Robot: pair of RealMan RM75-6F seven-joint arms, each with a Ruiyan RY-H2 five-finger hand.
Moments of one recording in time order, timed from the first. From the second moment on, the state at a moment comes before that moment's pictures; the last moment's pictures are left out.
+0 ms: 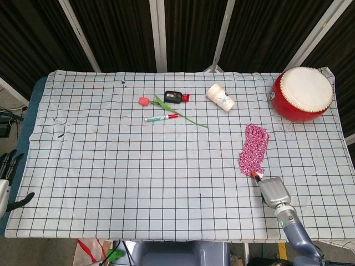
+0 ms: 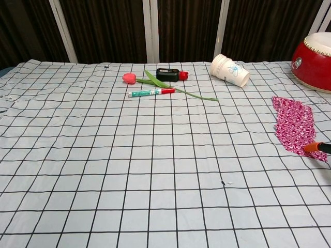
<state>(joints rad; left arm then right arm) -0.04 -1.09 -0.05 -1.69 1.51 1.56 0.11 0.44 -1.34 -0.03 -1.60 -1.00 0.98 -0.68</state>
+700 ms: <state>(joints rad) -0.04 -1.10 -0.05 -1.69 1.52 1.56 0.12 0.37 -1.28 -0.16 -1.71 -1.21 1.07 -0.68</state>
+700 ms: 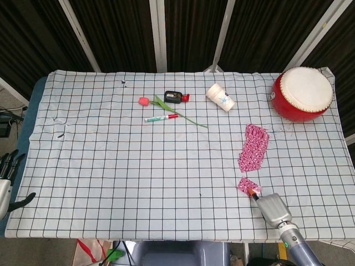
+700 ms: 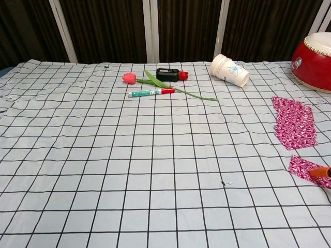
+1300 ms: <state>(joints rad) -0.04 -1.10 -0.05 -1.68 1.51 1.56 0.11 0.39 -1.27 -0.06 -1.75 -1.23 1.11 -0.63</state>
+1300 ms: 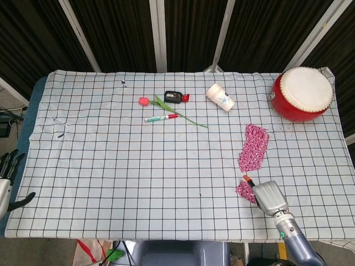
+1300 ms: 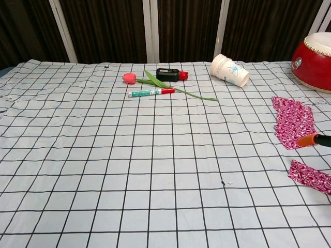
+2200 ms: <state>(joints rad) -0.05 -1.10 -0.05 -1.68 1.50 1.55 0.13 0.51 -1.35 0.02 -1.59 -1.01 0.96 -0.64</state>
